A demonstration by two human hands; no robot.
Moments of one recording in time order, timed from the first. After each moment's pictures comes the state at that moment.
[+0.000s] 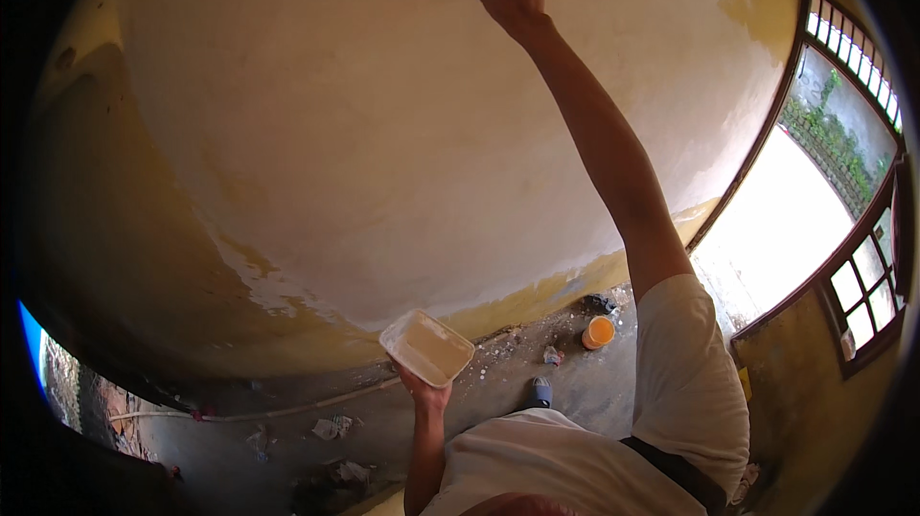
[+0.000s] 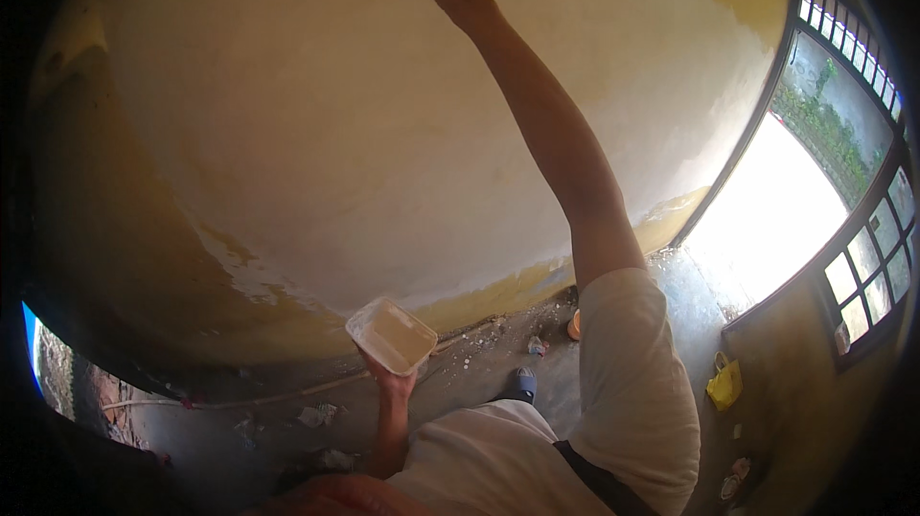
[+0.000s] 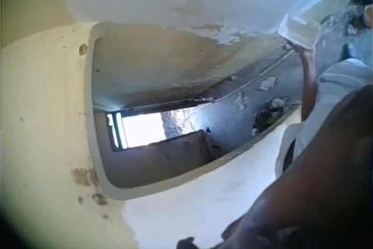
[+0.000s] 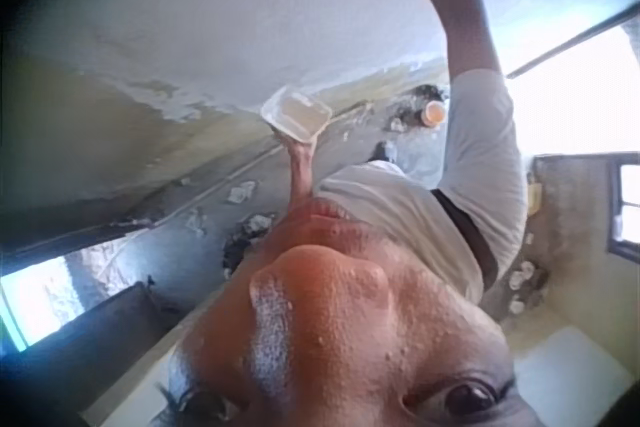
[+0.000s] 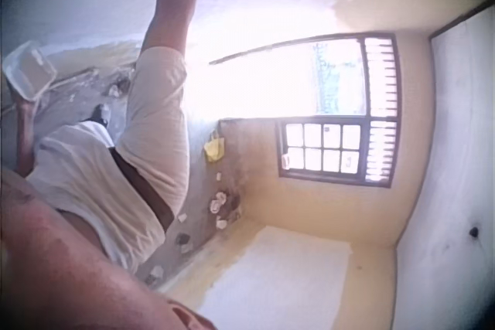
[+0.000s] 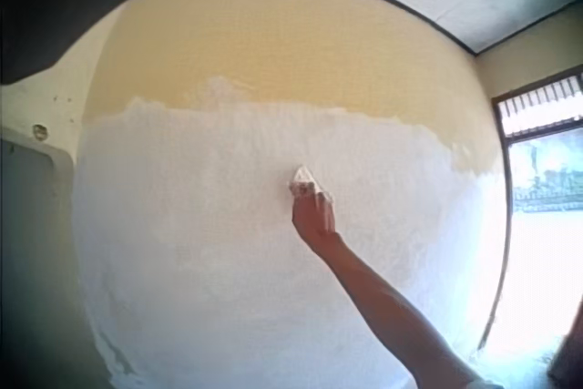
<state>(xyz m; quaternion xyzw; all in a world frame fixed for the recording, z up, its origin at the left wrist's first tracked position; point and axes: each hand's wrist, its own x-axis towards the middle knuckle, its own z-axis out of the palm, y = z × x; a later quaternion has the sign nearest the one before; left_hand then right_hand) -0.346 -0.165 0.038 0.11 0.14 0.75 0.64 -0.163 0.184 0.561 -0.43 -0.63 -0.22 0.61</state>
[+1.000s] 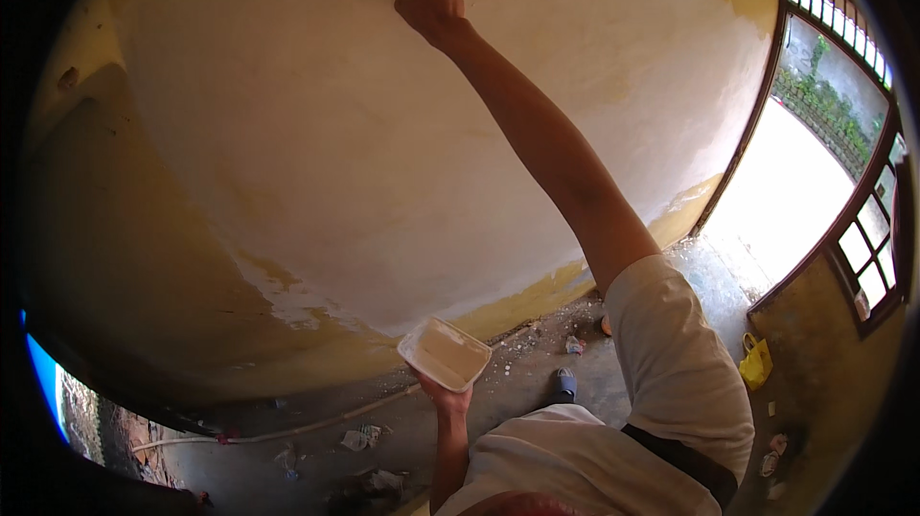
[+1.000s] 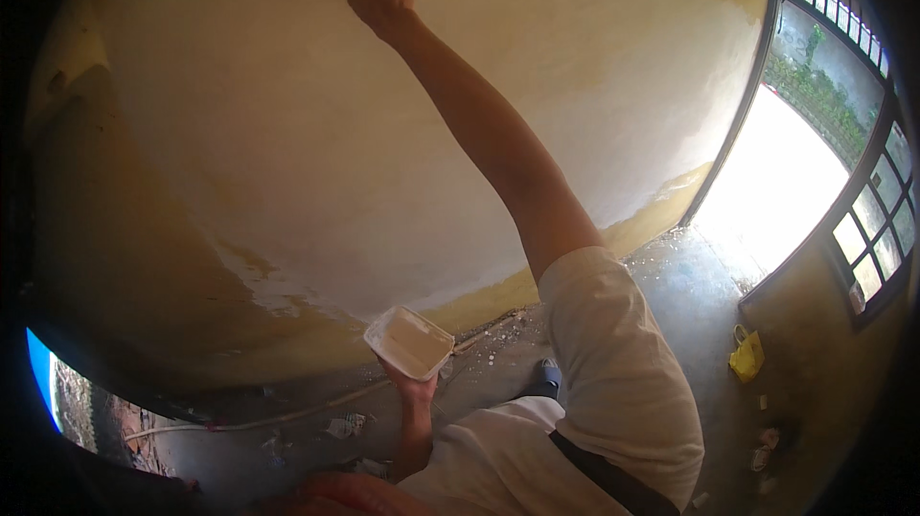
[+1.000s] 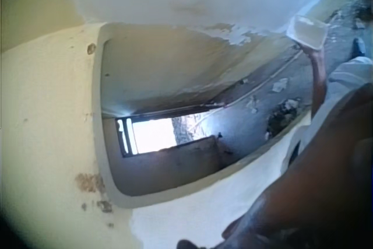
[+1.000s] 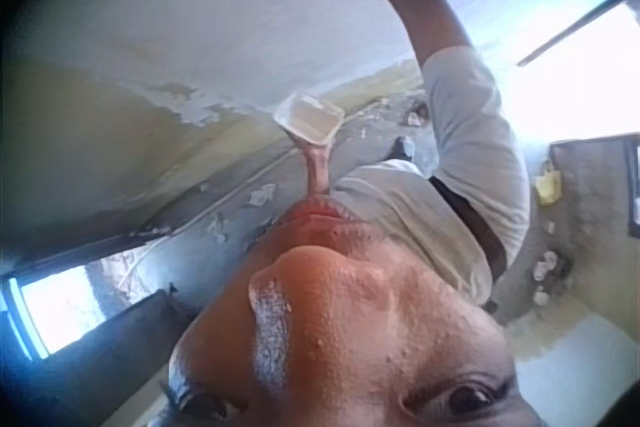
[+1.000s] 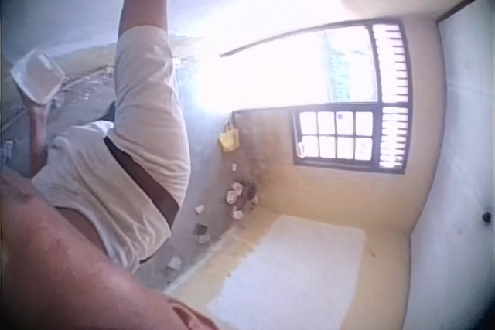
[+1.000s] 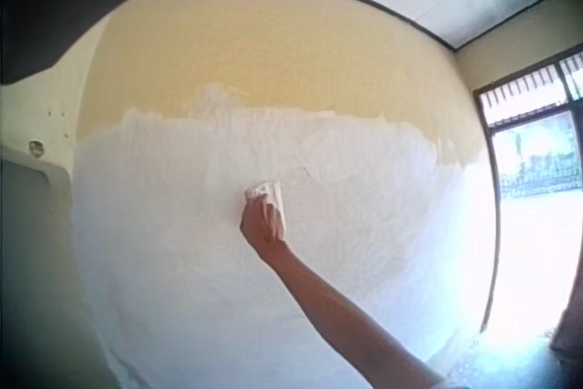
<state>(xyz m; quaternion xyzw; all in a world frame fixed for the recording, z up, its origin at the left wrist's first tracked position) -0.397 -0.191 0.030 0.09 0.14 0.76 0.63 -0.297 0.151 0.552 -0.40 -0.67 -0.25 0.57</state>
